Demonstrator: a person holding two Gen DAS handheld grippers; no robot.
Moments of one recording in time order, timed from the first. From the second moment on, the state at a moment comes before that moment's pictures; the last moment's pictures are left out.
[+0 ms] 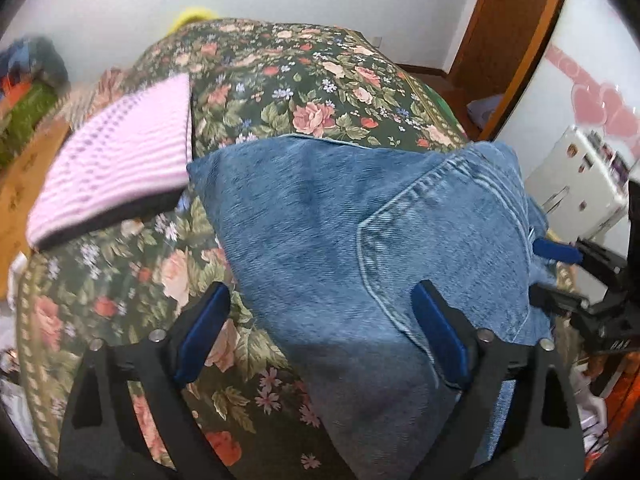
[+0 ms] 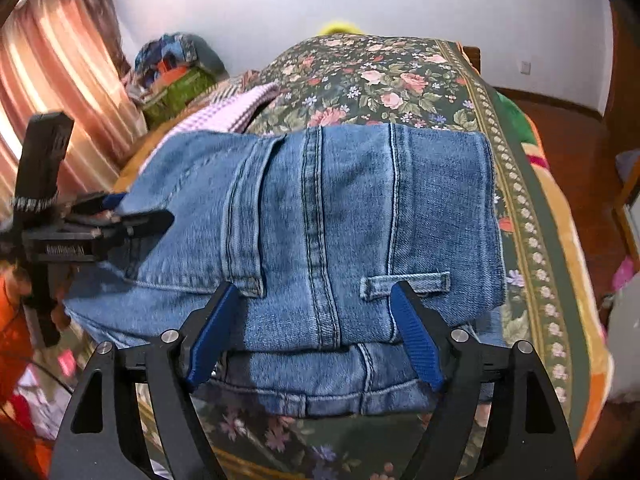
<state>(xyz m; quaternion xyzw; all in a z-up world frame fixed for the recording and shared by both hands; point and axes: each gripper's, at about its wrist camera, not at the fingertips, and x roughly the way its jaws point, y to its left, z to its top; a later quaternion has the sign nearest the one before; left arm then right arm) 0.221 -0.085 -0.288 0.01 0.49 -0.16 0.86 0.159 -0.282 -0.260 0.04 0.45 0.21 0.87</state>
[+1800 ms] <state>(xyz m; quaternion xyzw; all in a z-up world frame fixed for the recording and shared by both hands) 0.248 -0.026 -0.294 -0.07 0.51 -0.19 0.84 0.247 -0.295 -0.280 0.05 0.51 0.22 0.83</state>
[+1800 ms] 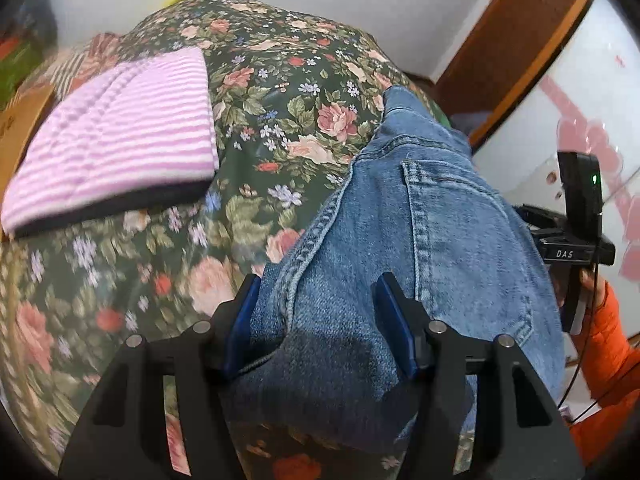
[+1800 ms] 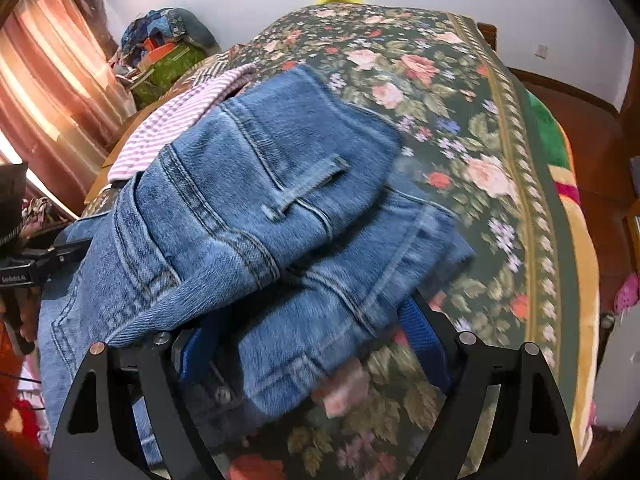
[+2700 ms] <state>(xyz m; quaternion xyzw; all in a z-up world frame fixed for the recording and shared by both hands) 0.206 -0.056 -0.233 0.00 0.45 -0.16 0.88 0.183 -0.314 -0.220 0.07 0.43 0.17 0.88</state>
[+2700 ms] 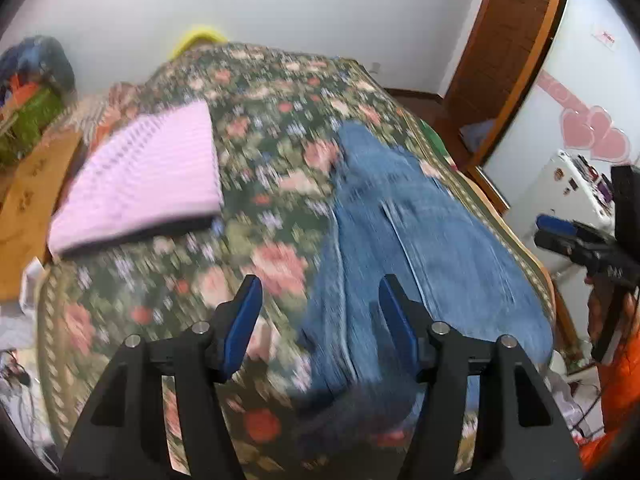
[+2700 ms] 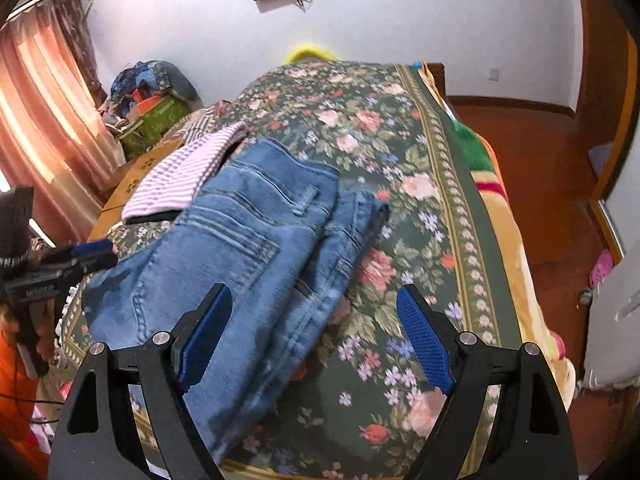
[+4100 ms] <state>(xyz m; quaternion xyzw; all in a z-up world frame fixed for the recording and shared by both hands) 0.250 -0.020 -0.284 -0.06 0.51 -0.19 0.84 0.249 -0.223 -0.266 0.07 0.51 0.32 0.80</state>
